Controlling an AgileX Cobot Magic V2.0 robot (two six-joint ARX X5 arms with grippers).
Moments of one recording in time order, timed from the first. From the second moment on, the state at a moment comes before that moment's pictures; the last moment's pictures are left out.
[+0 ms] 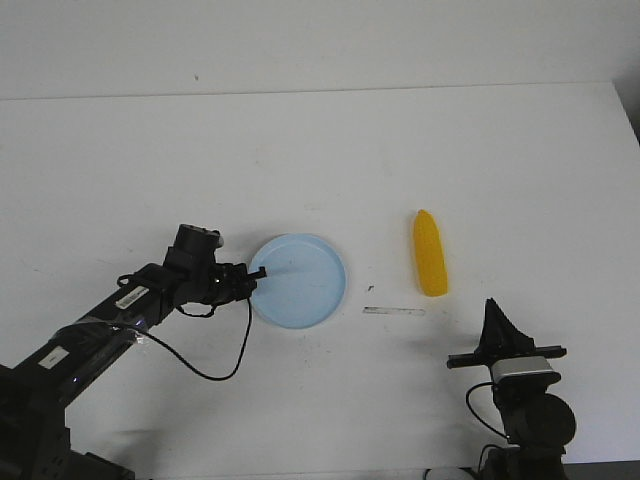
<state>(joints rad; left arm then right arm) -0.38 1.60 1.04 -0.29 0.30 -0.55 0.02 0.00 0.01 0.05 -0.05 0.02</state>
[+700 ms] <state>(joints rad) -0.37 1.41 1.04 -0.29 0.18 -0.54 0.02 0.00 0.01 0.05 -0.05 0.02</state>
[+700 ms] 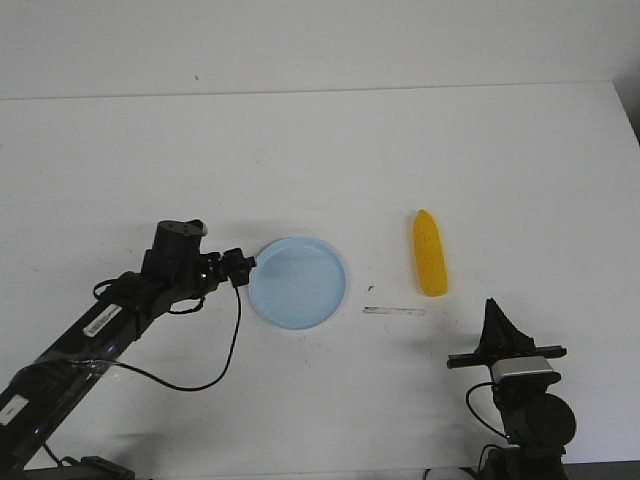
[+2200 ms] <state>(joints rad) -0.08 0.28 0.40 -0.06 -0.10 0.01 0.02 0.00 0.01 0.05 -0.05 0.02</state>
